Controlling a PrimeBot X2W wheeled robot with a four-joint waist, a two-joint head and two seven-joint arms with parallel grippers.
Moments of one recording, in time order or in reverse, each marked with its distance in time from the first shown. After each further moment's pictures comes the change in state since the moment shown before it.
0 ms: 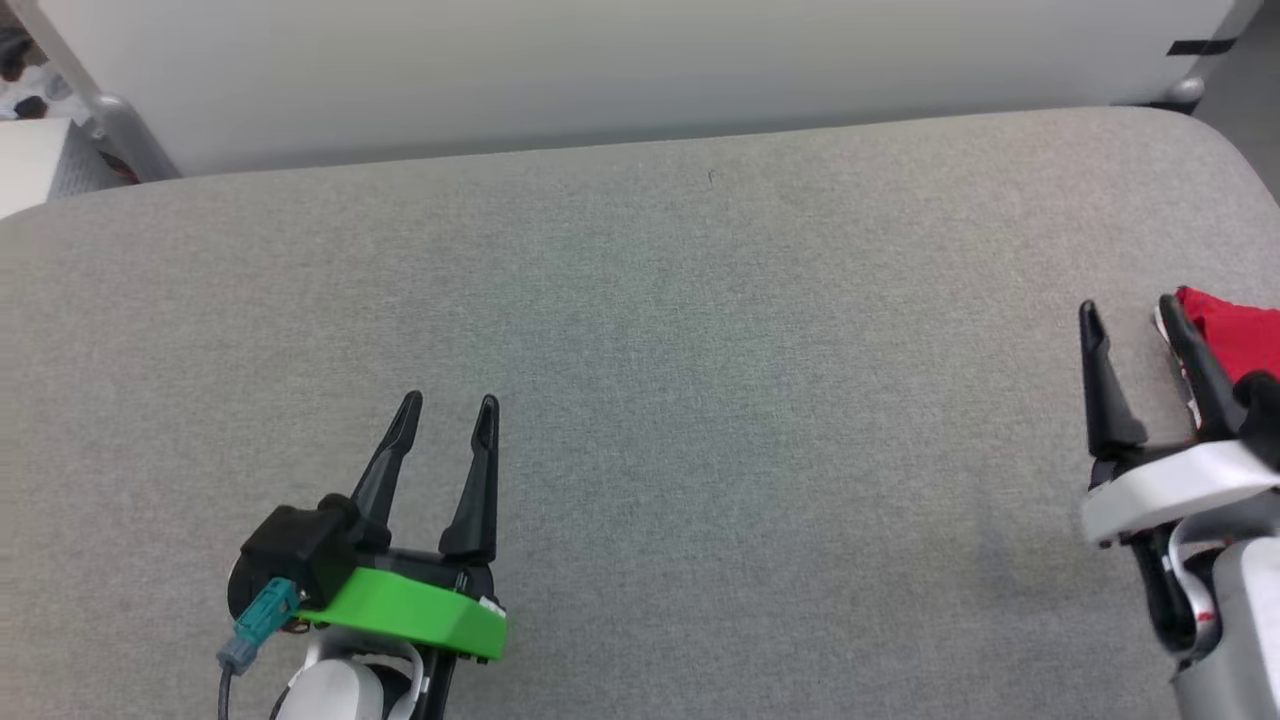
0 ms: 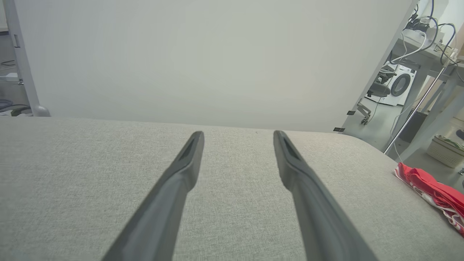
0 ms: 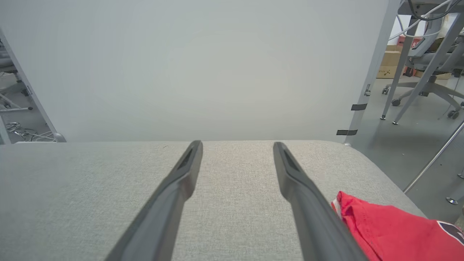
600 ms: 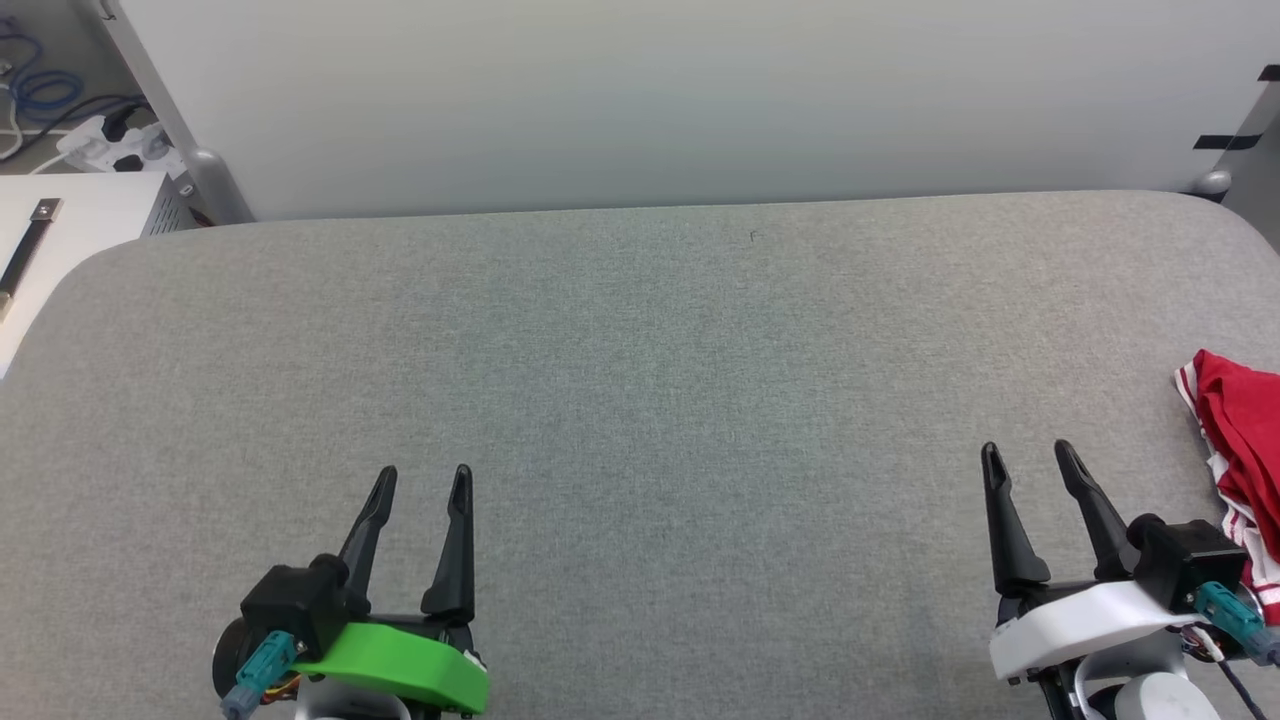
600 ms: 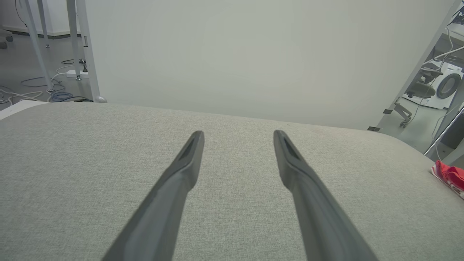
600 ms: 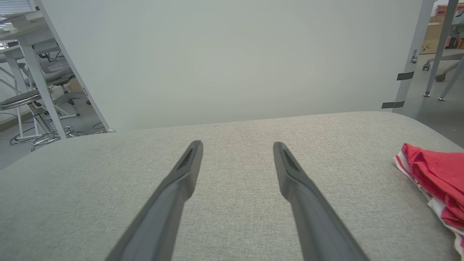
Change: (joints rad) left arm 0.090 -0.037 0.078 0.058 0.064 0.000 0.000; right arm 0.236 0.159 0.026 -0.064 -0.036 0.000 -0.048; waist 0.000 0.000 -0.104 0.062
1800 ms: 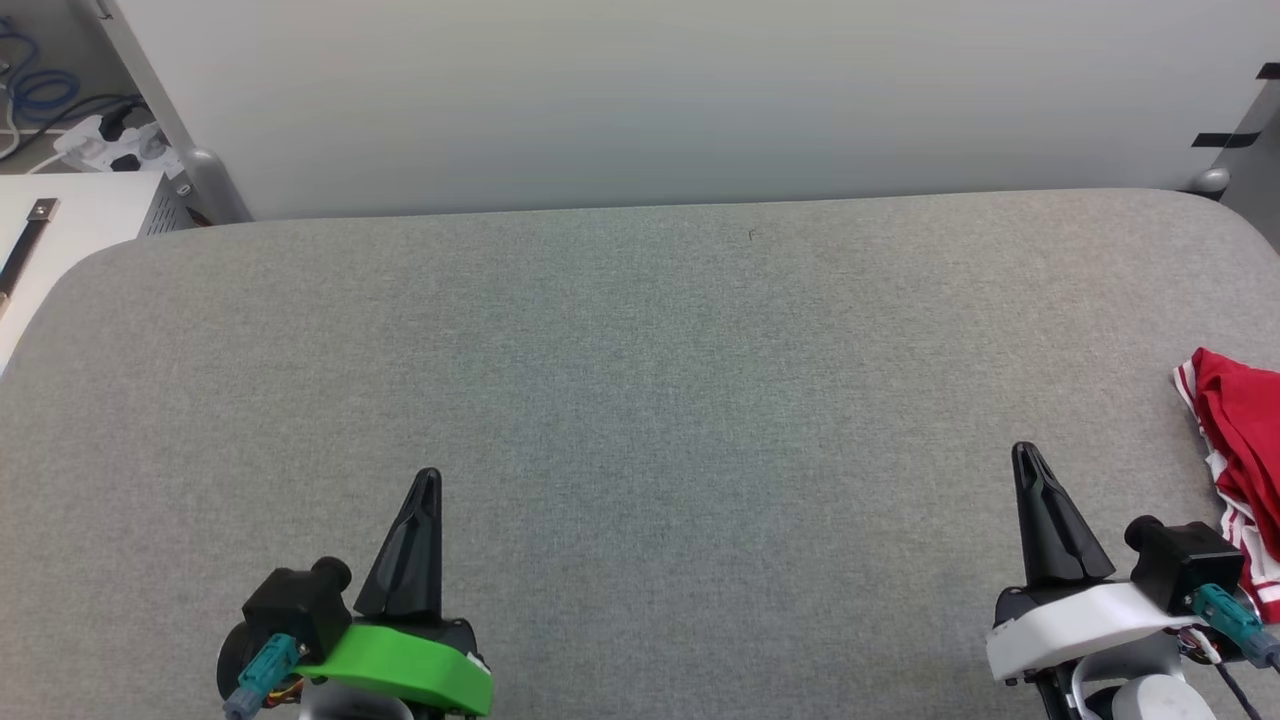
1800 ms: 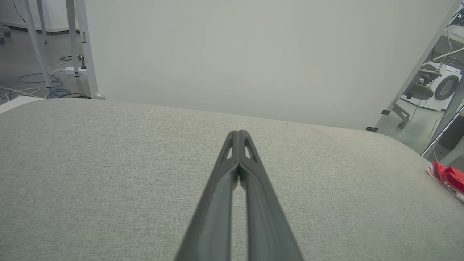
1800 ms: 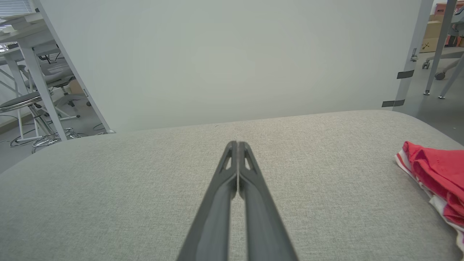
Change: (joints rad) left arm 0.008 -0.005 0.002 -0.005 -0.003 0.000 0.003; right arm 0.007 0.015 -0.004 -0.009 -0.006 0.000 0.002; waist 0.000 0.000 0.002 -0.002
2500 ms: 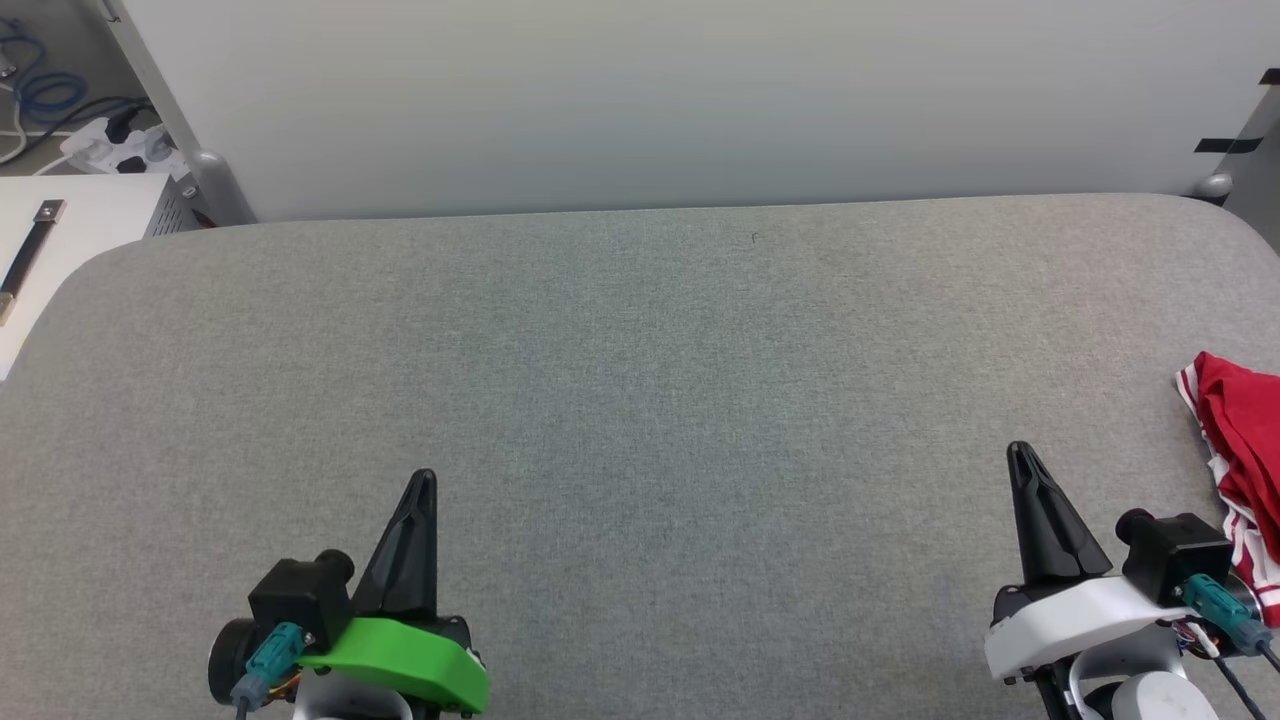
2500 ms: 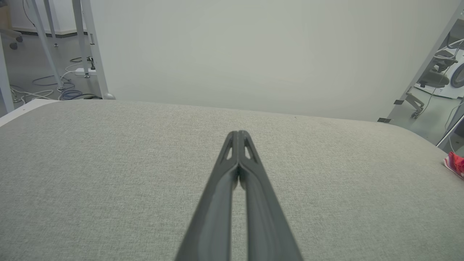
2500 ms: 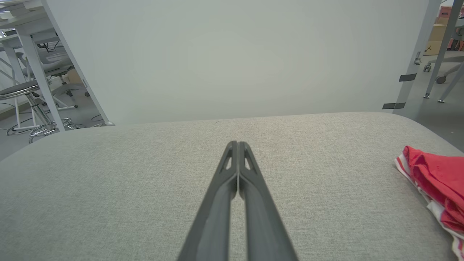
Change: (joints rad) left arm -0.001 0.000 0.011 -0.013 0.045 0.020 0.048; right arm 0.001 0.004 -0.005 -0.020 -0.036 0.000 0.044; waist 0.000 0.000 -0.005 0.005
